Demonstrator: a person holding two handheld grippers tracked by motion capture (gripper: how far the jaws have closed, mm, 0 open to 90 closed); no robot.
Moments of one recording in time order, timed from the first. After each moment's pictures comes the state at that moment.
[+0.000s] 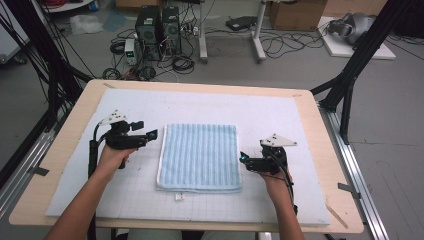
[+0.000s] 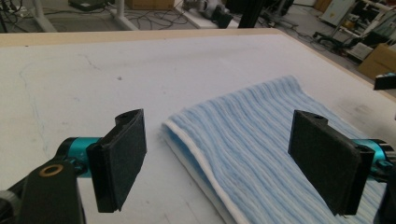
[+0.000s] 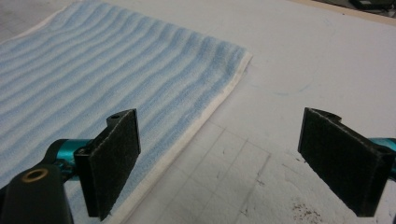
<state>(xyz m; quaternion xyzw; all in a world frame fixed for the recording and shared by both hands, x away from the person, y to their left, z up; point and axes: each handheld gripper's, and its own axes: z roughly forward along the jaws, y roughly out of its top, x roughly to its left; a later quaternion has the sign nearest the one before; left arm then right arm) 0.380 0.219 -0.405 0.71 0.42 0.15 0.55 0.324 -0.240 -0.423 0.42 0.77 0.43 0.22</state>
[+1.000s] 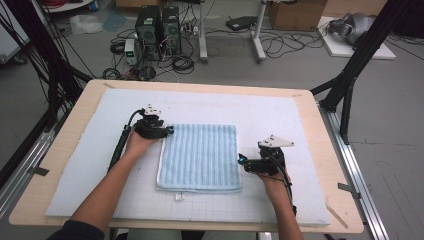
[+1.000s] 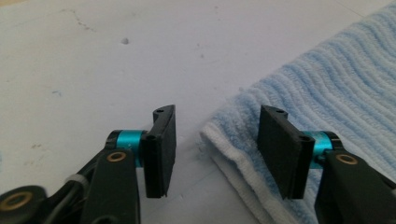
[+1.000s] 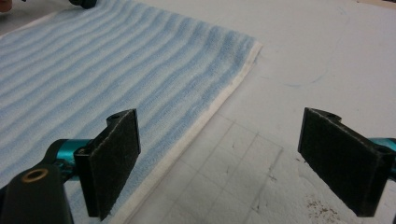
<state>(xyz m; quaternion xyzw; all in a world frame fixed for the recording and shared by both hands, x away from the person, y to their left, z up) 0.445 0.166 -0.451 0.79 0.42 0.19 0.40 0.325 -0.236 -0.429 0.42 0.77 0.42 0.21</state>
